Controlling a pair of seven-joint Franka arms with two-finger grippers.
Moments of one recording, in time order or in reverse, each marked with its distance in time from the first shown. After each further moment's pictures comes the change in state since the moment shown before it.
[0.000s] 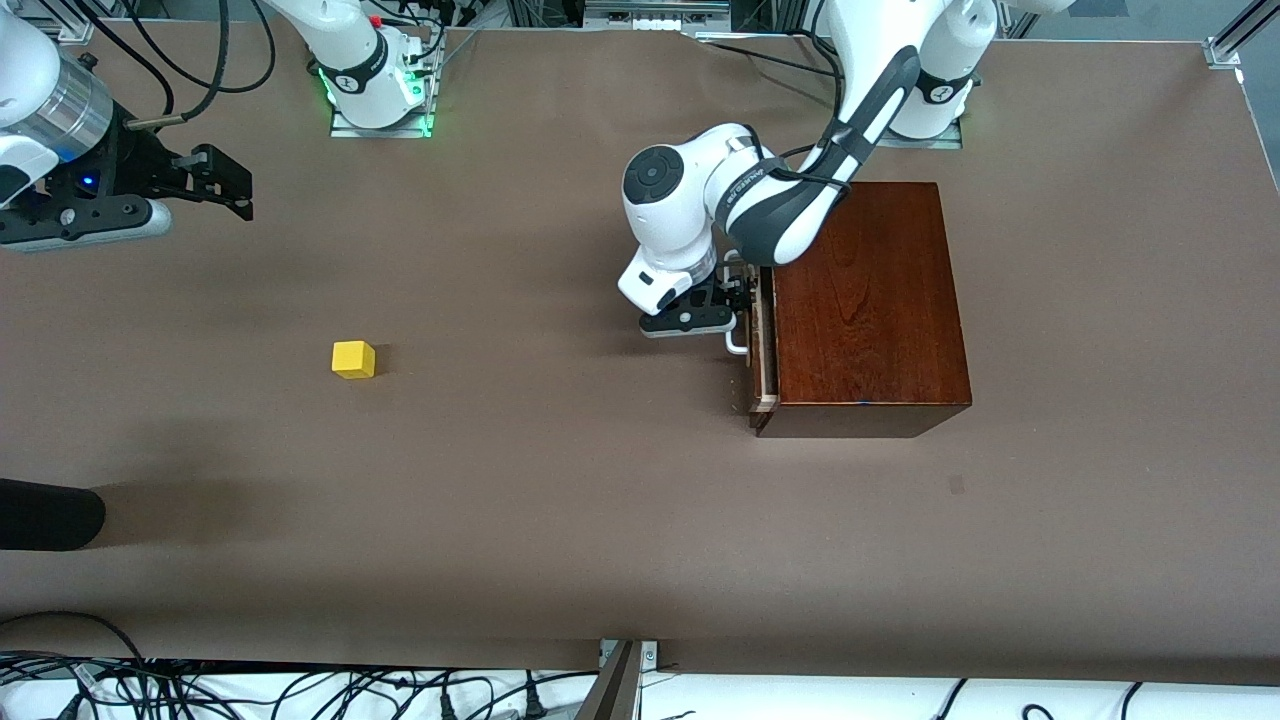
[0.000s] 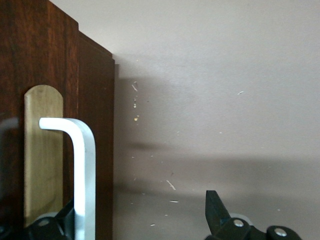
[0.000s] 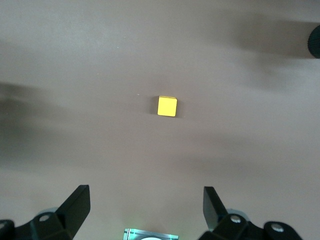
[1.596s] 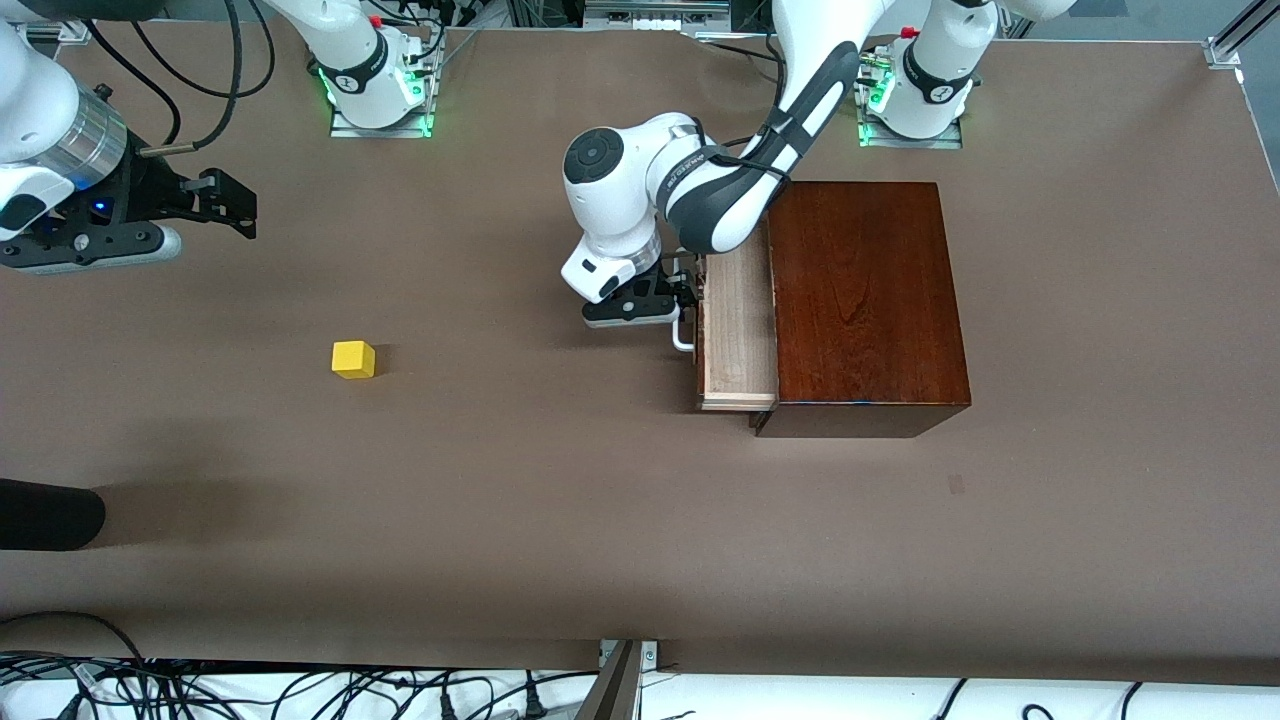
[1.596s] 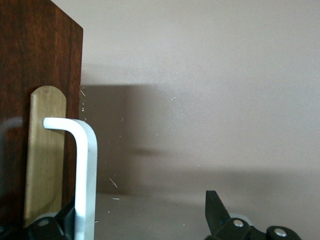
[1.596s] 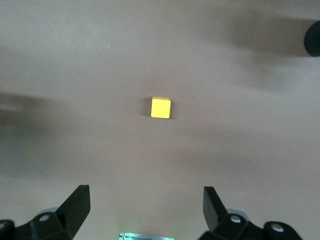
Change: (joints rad) left arm -0.207 0.113 0.143 0.219 -0.086 -0.027 -0.020; right arm -0.002 0.025 -0.004 -0.025 -0.025 0.029 0.009
